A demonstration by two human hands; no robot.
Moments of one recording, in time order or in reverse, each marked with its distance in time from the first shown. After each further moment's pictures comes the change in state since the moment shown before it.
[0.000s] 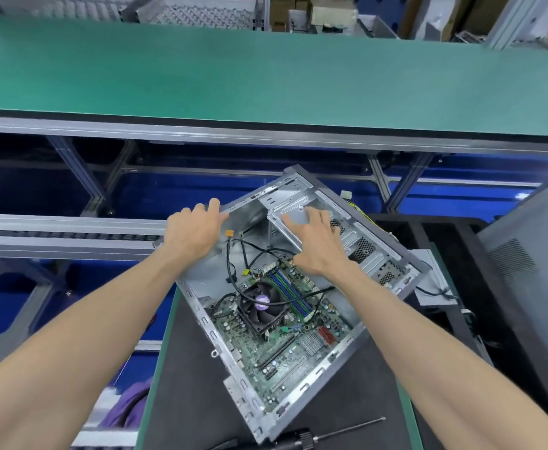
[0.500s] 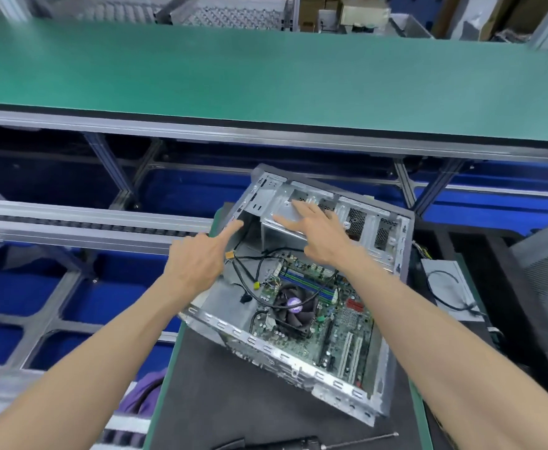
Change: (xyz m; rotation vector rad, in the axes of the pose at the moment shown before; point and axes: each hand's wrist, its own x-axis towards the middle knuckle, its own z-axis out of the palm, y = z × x) left_hand -0.064 -0.006 -0.010 0.102 -0.069 0.030; right_hand 0.040 -0.003 -0.001 -0.150 -0.038 -0.311
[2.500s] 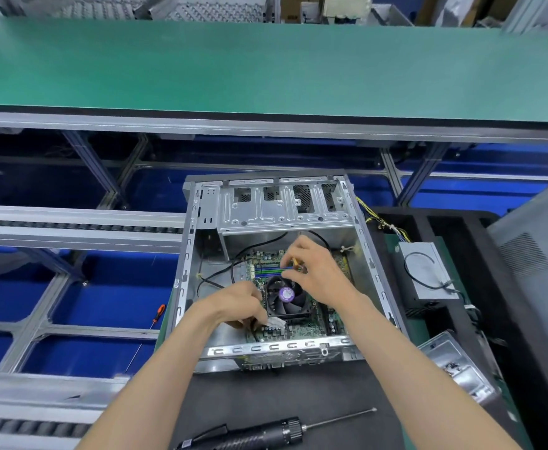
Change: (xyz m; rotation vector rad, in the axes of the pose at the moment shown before) left_hand -0.036 0.098 0.006 -0.963 -0.860 -0.141; right_hand -0.090 0.005 0.051 0.613 0.219 -0.027
